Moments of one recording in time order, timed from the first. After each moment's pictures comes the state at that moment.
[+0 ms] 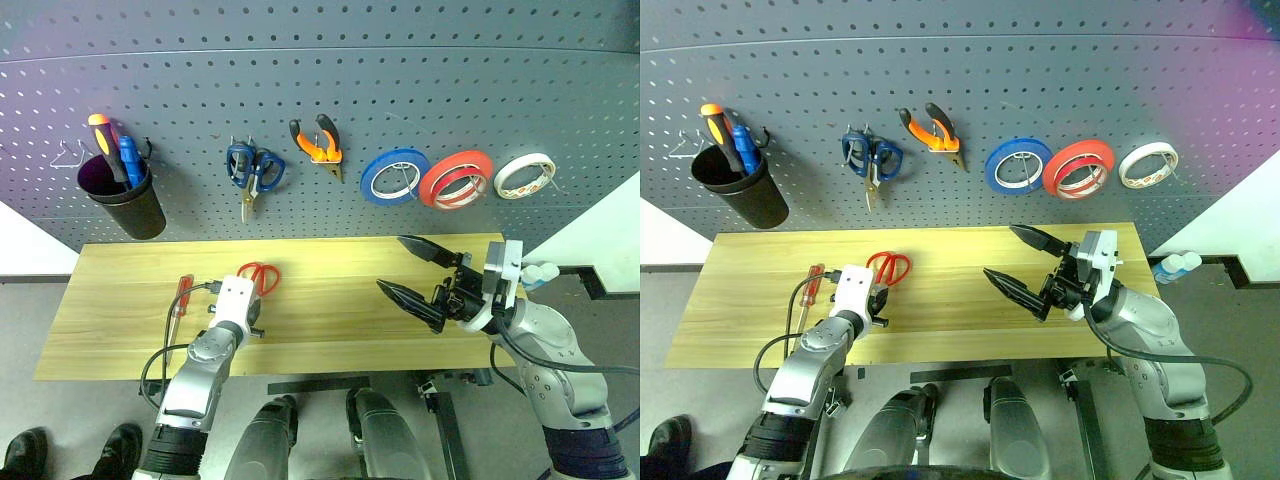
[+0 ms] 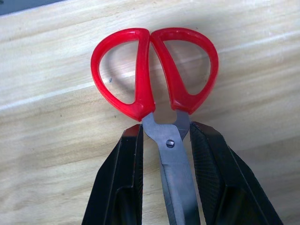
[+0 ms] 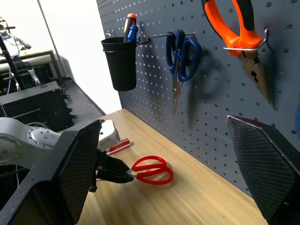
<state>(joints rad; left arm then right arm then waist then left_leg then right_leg) -0.09 0.17 -0.03 -0.09 -0.02 0.63 -0.11 -0.06 -0.49 -0.10 -0.34 0.65 0.20 0.94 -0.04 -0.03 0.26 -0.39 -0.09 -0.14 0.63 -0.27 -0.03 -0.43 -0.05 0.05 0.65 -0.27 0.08</state>
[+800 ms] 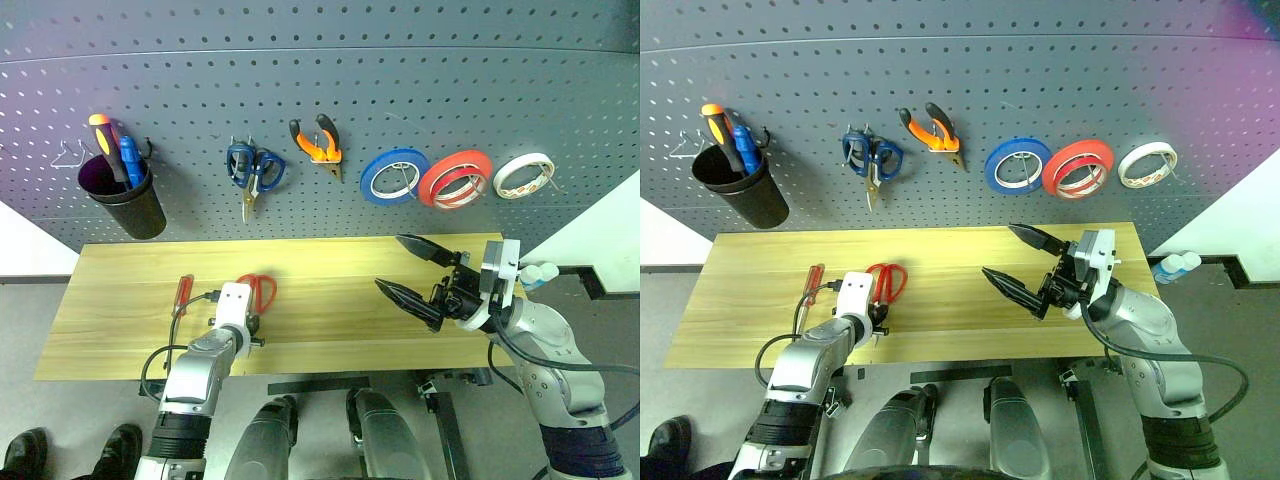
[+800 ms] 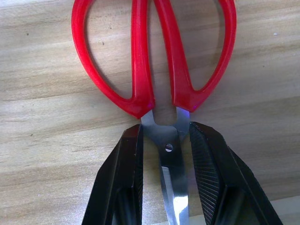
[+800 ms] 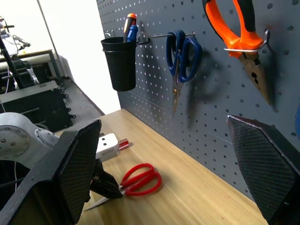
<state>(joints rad) -0.18 0.15 0.01 -0.04 -0.07 0.94 -0.12 -0.08 -0.47 -0.10 -0.34 0.63 0.20 0.93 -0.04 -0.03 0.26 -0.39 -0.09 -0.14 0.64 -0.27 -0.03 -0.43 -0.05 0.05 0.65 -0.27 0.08</state>
